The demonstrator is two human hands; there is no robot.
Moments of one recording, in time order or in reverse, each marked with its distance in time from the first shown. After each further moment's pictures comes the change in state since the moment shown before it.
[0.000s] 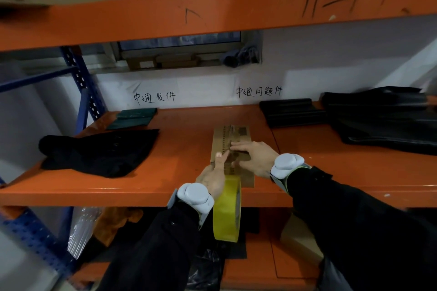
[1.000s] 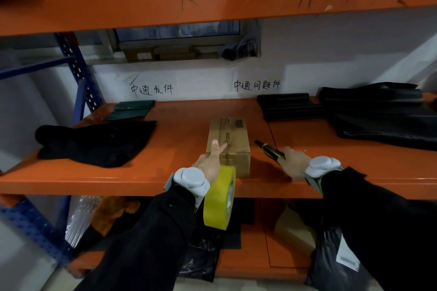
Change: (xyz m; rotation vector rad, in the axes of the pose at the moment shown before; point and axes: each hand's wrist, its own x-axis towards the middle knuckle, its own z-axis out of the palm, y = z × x) left_hand -0.013 0.017 -0.014 0.063 -0.071 -0.007; right_hand -0.040 0.089 0.011 -0.019 -0.040 0.554
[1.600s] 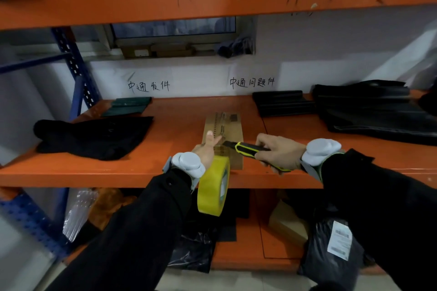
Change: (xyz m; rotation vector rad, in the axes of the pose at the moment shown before) left_hand -0.003 0.004 0.000 -0.008 -0.011 0.027; right_hand -0.072 -0.041 -0.051 0.234 -0.296 -0.347
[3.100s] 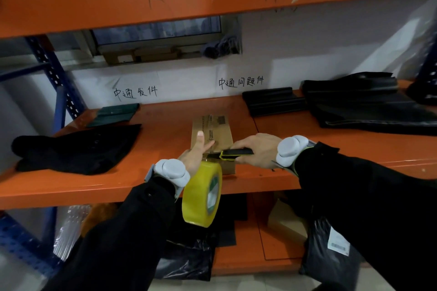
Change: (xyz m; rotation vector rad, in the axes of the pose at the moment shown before) left_hand 0.019 0.001 -0.004 0.141 -0.094 0.010; right_hand 0.036 0.008 -0.001 -0.436 0.065 -0.222
